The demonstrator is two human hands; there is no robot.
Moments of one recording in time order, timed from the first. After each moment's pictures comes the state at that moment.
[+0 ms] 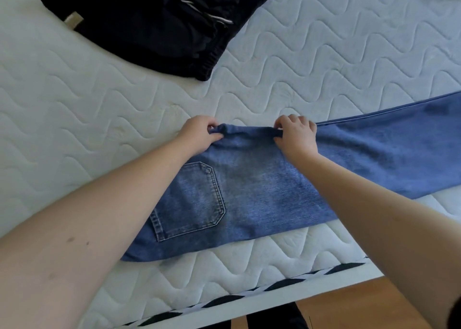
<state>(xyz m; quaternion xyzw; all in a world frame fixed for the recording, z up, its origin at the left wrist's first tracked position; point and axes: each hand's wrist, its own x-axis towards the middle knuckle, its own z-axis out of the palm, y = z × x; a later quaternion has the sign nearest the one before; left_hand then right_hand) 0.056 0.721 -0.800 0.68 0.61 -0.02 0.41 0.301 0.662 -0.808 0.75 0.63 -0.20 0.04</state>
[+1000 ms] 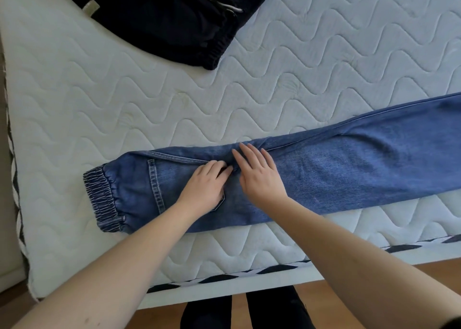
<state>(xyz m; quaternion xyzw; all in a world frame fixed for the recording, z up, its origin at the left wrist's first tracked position) 0.047 0.565 -0.801 0.86 0.47 -0.09 0.19 0.227 0.556 -0.816 0.60 0.77 -0.21 -0.05</state>
